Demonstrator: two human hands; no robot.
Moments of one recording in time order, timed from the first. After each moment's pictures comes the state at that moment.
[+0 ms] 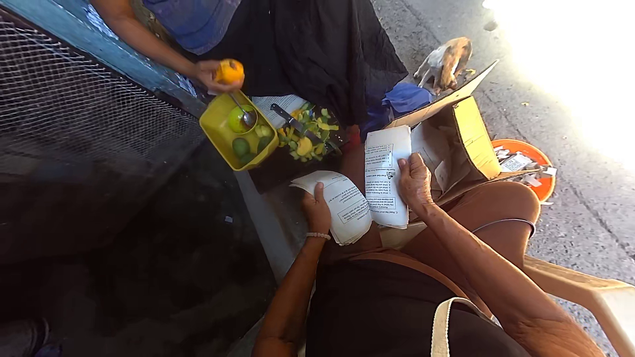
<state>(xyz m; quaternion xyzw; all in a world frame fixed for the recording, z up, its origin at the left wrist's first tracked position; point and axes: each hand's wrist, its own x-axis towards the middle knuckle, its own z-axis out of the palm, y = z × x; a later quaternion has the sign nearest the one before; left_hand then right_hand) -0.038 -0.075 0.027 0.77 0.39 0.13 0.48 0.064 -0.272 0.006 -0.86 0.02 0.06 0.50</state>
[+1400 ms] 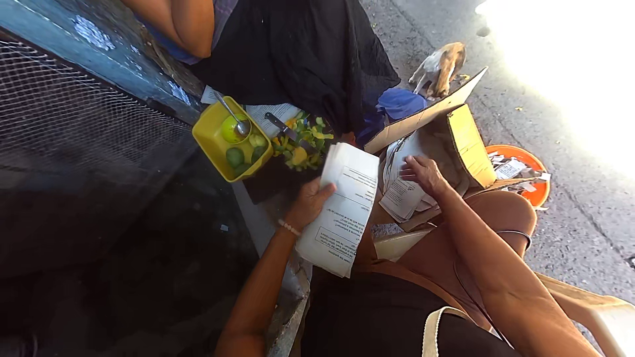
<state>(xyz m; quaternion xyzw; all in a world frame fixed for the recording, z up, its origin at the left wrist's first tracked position) 0.000 -0.040 0.089 0.73 0.14 -0.11 0.66 0.144 -0.338 -0.062 -0.79 0.03 0.29 0.54</state>
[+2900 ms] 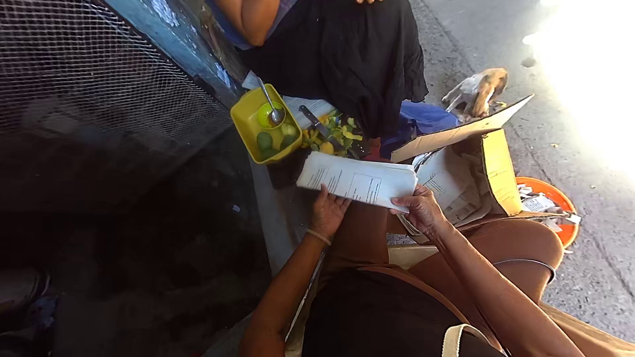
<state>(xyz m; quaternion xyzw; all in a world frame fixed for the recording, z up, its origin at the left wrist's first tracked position) -0.036 -0.054 0.029 0.30 0.34 0.10 0.89 0.062 -0.261 0.009 -0.51 0.11 0.33 0.79</state>
